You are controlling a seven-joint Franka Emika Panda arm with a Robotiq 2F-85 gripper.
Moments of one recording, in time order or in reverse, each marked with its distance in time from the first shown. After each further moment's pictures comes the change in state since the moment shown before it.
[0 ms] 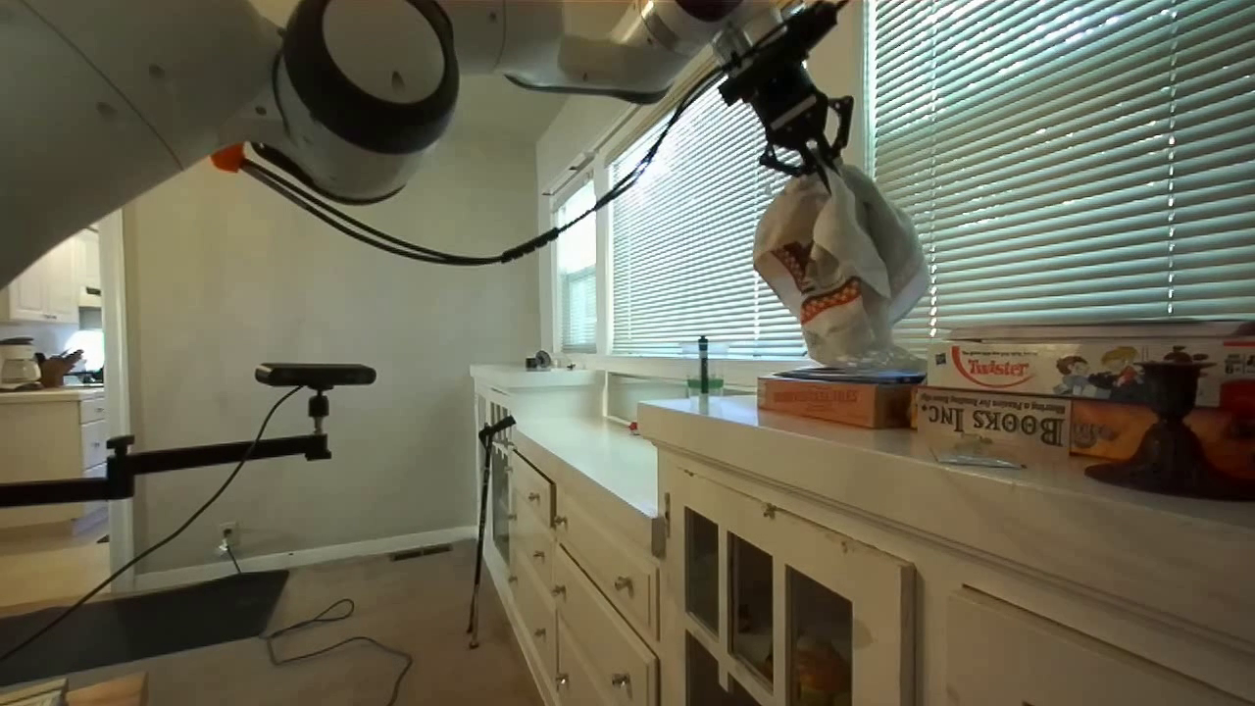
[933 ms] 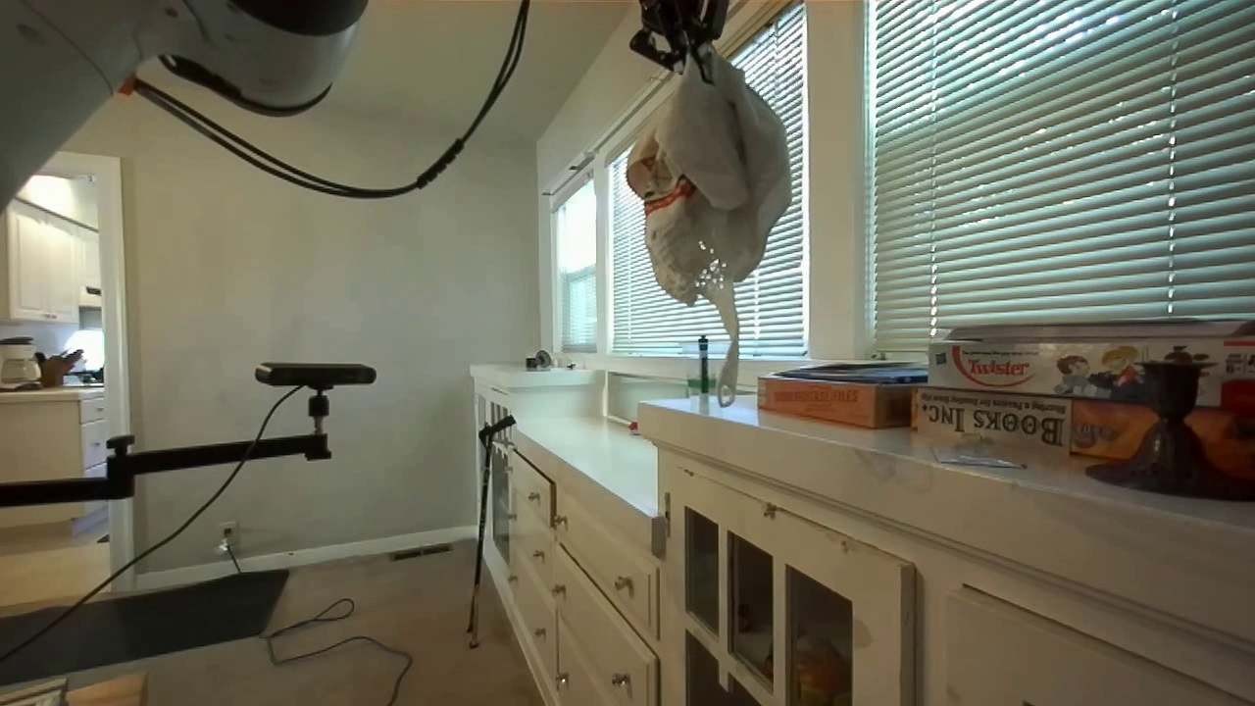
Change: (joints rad) arm 0.113 -0.274 -0.033 -0.005 -0.013 -0.634 0.219
